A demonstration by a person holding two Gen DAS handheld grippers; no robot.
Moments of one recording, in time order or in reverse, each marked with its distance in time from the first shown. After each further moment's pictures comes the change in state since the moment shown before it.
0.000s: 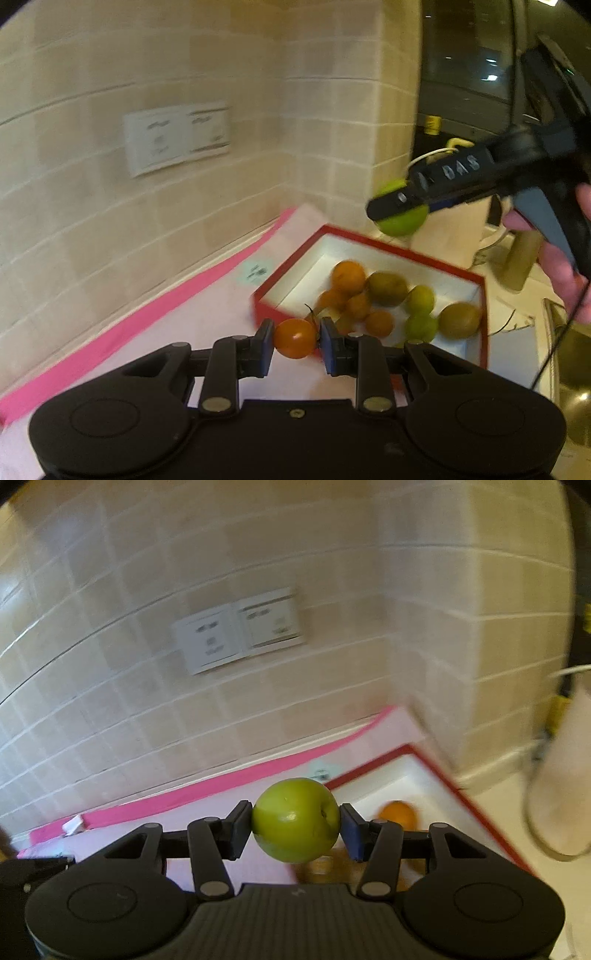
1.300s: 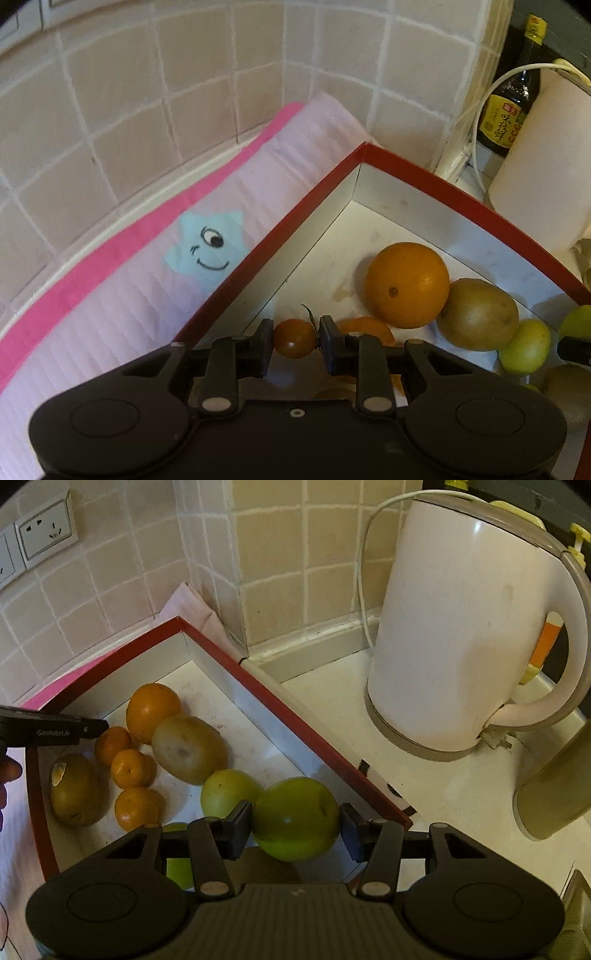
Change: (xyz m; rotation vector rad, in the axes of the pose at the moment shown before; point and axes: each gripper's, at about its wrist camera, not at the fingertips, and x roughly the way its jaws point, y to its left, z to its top) left arm 0.255 0.001 0.038 -0.106 0.369 0.044; right arm 0.068 -0.147 -0.079 0.107 0.237 -0.366
